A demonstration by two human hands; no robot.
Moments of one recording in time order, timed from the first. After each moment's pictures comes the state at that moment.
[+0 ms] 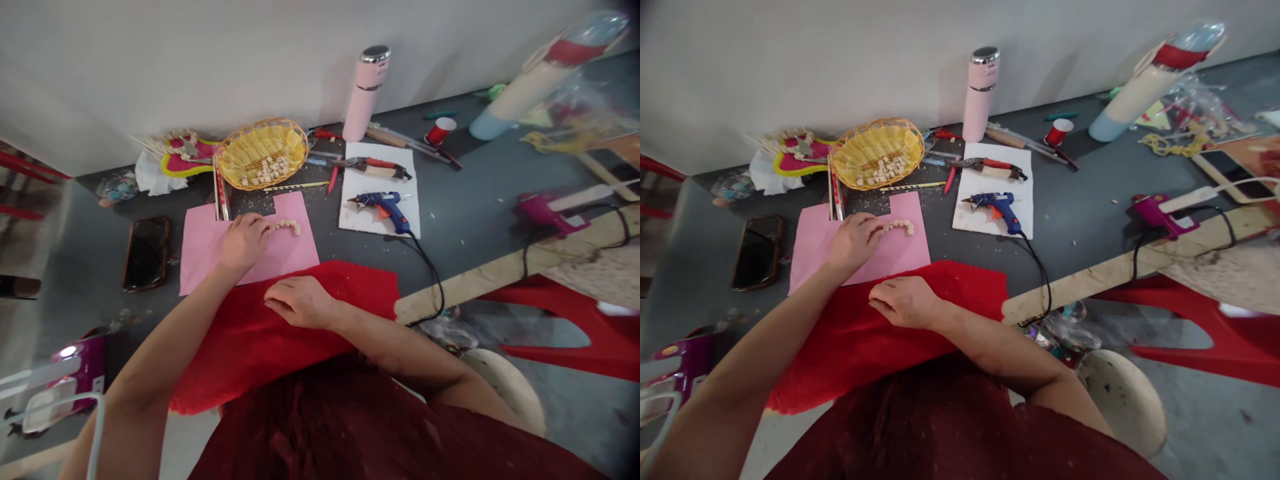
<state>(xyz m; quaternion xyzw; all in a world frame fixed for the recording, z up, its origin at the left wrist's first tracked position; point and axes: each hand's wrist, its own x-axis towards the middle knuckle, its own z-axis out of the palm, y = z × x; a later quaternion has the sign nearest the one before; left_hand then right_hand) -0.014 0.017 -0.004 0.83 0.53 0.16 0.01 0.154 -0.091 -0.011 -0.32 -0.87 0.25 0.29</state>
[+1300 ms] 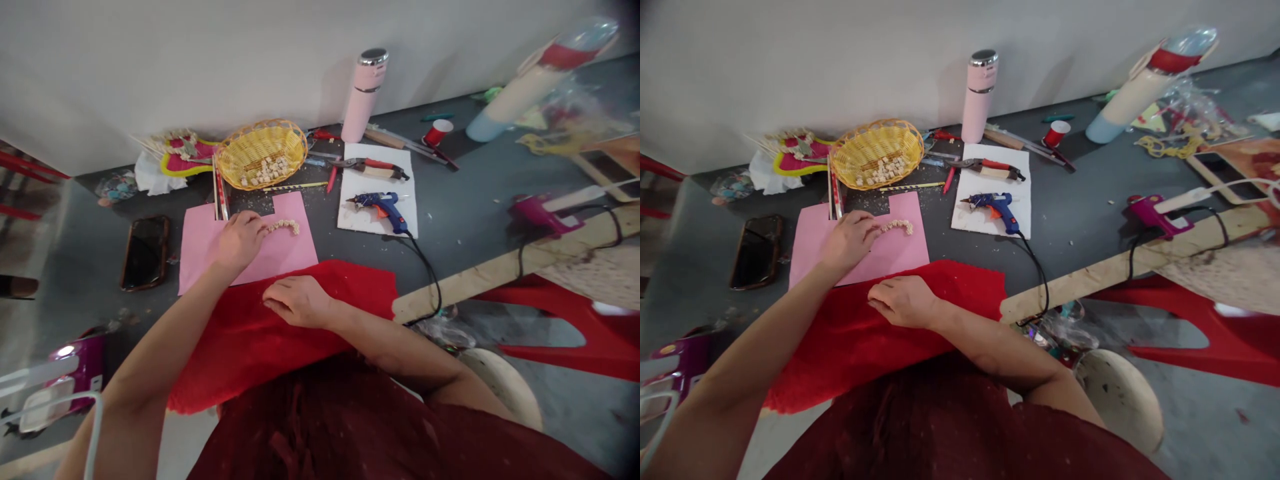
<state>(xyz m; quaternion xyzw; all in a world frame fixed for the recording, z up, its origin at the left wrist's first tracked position) -0.018 0.017 0.005 0.83 0.53 0.15 0.05 0.154 -0.093 -0.013 -0.32 -0.87 0.24 0.28</state>
